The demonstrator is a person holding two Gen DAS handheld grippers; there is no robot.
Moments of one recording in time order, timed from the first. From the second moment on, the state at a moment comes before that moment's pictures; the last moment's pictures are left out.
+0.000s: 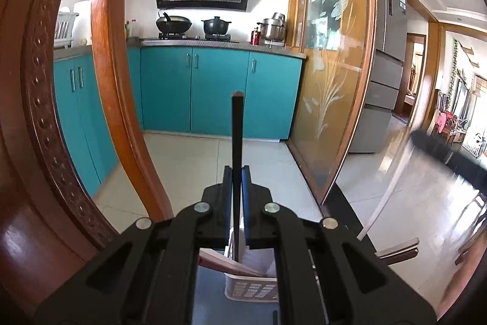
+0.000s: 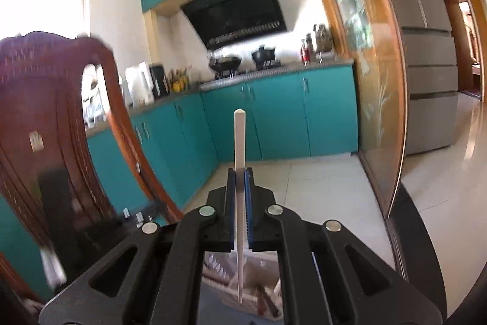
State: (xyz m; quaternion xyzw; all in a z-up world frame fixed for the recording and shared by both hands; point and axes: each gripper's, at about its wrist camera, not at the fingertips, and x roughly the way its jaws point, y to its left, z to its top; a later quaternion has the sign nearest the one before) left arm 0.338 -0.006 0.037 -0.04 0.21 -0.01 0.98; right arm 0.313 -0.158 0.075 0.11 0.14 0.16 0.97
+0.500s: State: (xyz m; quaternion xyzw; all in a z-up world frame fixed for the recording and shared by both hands) left arm 0.304 -0.013 0.024 -0.03 0.23 -0.03 0.97; right arm 0.305 -0.138 0.049 0.04 0.16 0.14 0.98
